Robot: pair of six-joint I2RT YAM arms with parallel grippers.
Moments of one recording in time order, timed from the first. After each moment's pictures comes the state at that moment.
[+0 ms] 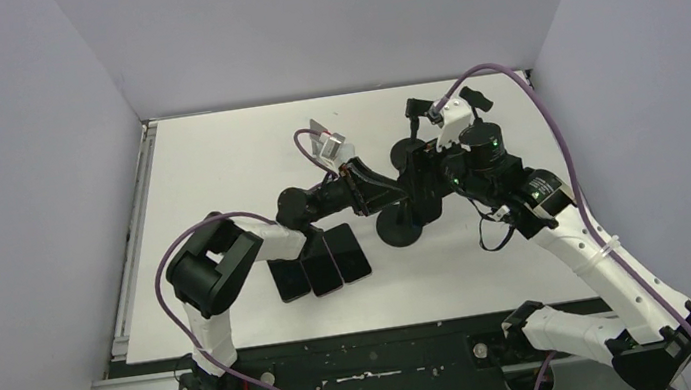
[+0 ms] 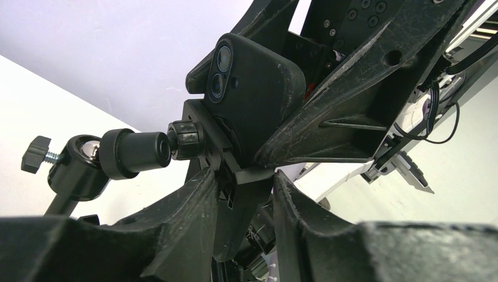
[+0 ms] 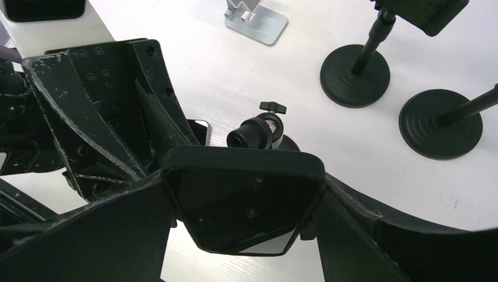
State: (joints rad) left arm -0.73 1.92 0.92 1.55 0.69 -1.19; right arm 0.57 1.04 1.18 -0.61 0.01 0.18
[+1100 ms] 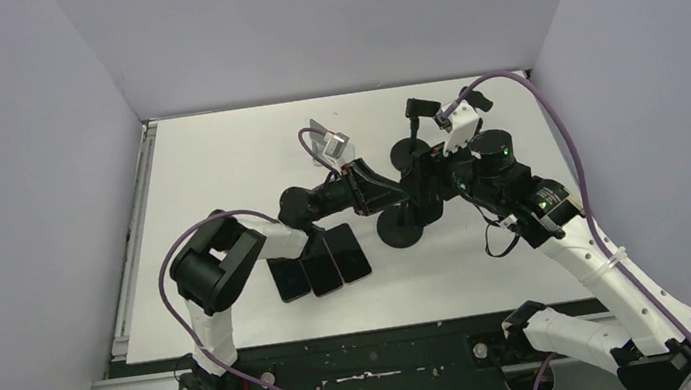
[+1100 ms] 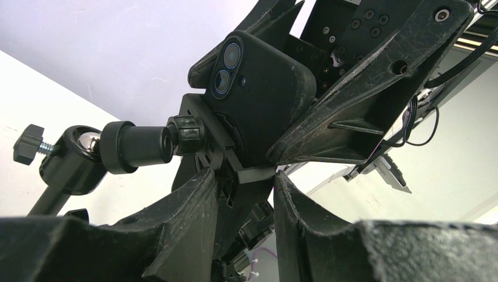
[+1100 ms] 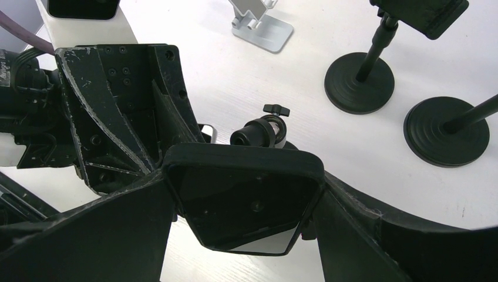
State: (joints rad) left arm -0.72 1.95 0.94 1.56 0.72 -1.27; right arm 0.55 0.97 1.11 -0.55 -0.03 0.18
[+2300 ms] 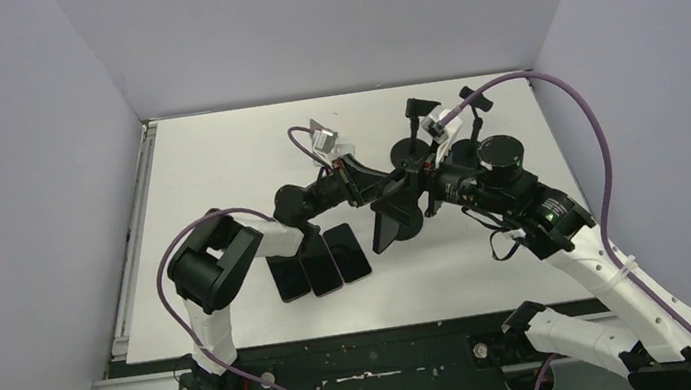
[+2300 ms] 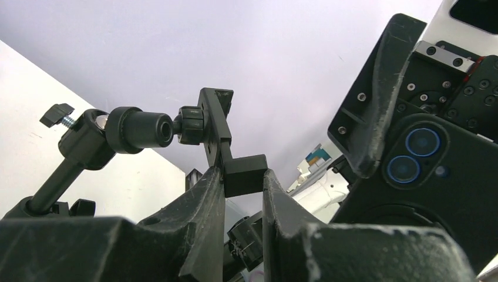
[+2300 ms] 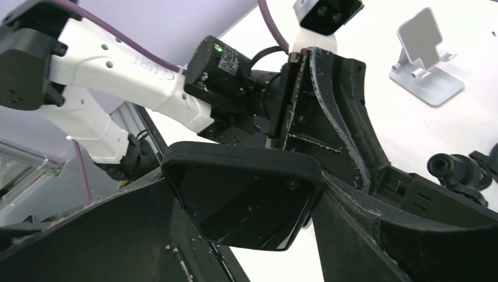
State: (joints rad) left arm -0.69 1.95 0.93 1.56 0.65 -1.33; right arm 0.62 0.93 1.10 -0.40 -0.38 0.29
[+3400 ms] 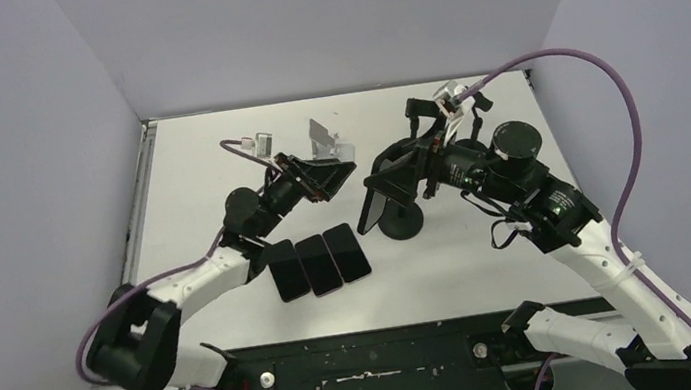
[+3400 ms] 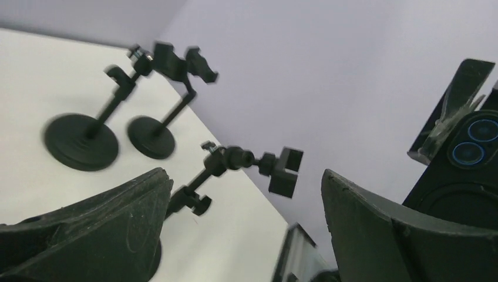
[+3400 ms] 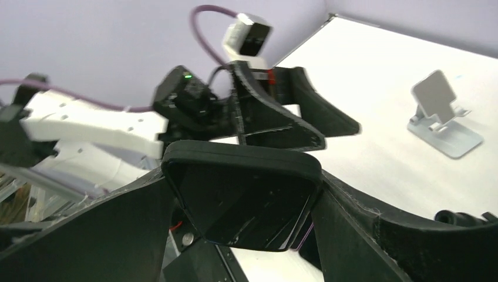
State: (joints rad) left arm -0.57 1.50 0.67 1.17 0.41 -1.04; right arm 0.62 0.94 1.18 -0.28 -0.43 0.42
